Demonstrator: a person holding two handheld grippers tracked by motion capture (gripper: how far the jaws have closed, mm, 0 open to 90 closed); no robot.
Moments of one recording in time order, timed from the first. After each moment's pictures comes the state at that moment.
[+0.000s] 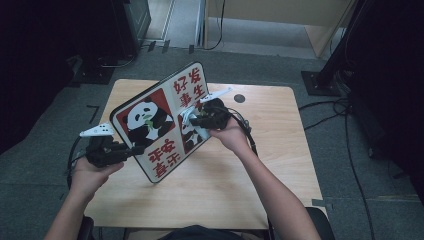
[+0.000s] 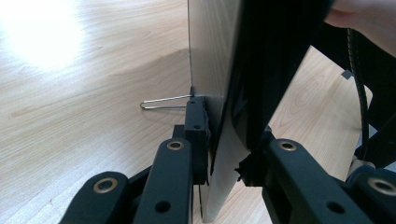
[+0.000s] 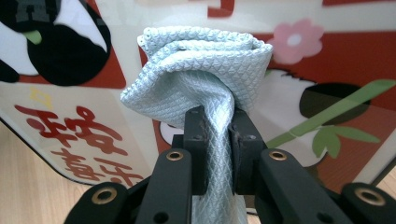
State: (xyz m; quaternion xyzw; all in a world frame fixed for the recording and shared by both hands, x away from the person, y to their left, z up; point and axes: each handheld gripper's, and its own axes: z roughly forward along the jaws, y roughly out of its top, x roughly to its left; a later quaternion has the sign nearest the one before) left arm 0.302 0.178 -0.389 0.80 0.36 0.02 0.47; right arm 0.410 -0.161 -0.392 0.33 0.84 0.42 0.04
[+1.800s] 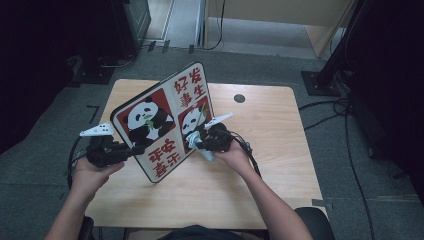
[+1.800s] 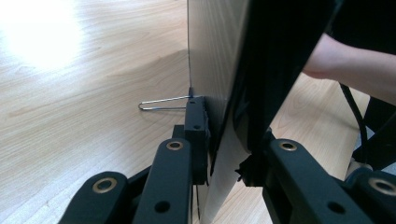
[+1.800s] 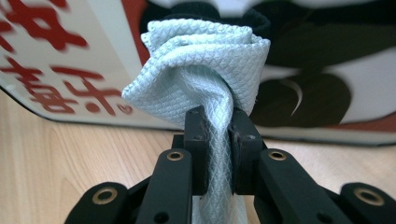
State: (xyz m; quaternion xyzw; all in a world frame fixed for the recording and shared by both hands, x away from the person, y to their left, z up) left arm 0.302 0.178 -0.389 0.80 0.37 0.02 0.47; right arm 0.388 -0.175 -0.472 0.35 0.85 0.39 -0.01
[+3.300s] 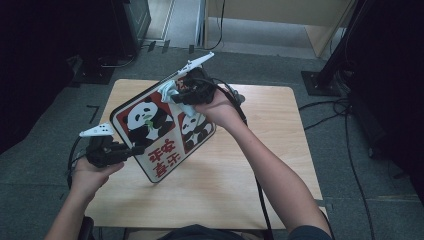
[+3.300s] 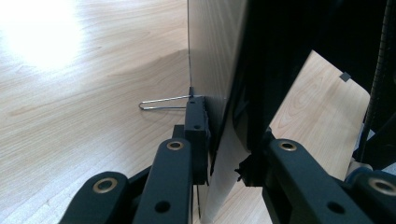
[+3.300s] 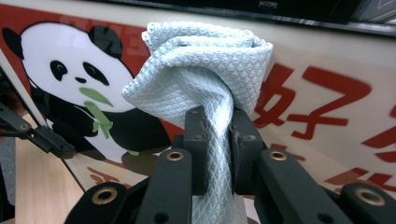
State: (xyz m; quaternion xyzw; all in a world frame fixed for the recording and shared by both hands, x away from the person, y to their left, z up) left arm 0.301 0.178 -0.390 0.80 0.37 0.02 0.47; right arm 0.412 -0.115 -0.285 0.26 0.87 0.42 0.08
